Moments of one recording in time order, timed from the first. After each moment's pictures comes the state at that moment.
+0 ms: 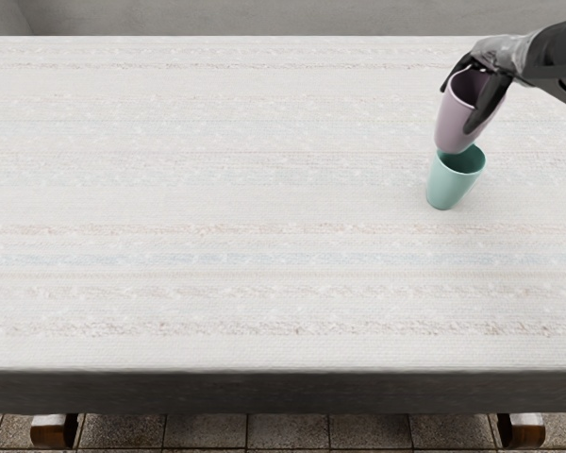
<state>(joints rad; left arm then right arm) -0.13 0.00 -0.02 -0.10 -0.06 -0.17 0.26 1.66 -0.65 -0.21 1.18 -0.50 0.07 -0.61</state>
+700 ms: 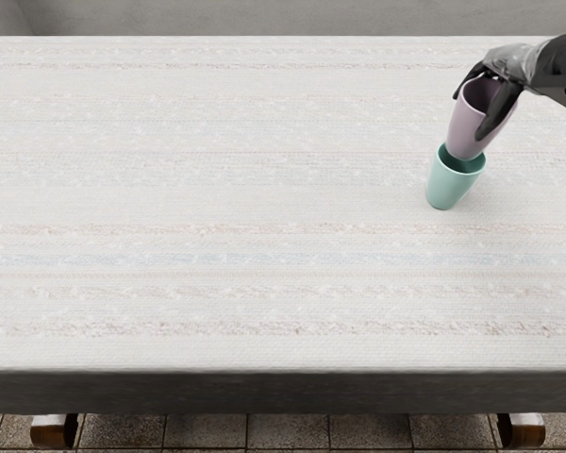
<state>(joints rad) -0.16 0.00 -0.02 -0.09 -0.06 -0.17 0.26 1.62 -0.66 -0.21 1.16 -0.52 0.06 -0.61</state>
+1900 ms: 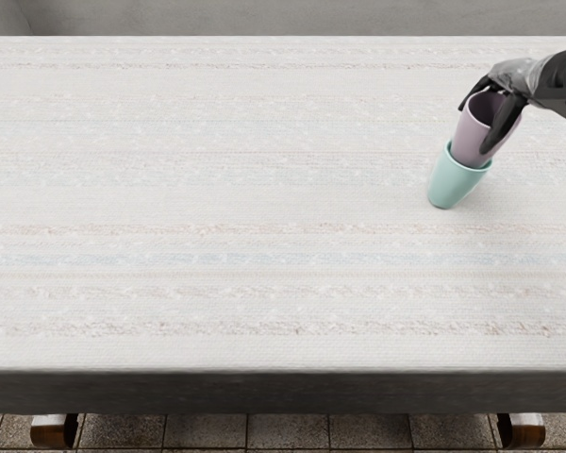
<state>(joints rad) -0.16 0.00 -0.02 -0.09 -0.06 -0.17 0.26 1.58 -0.66 -0.20 1.14 -0.52 0.06 -0.61</state>
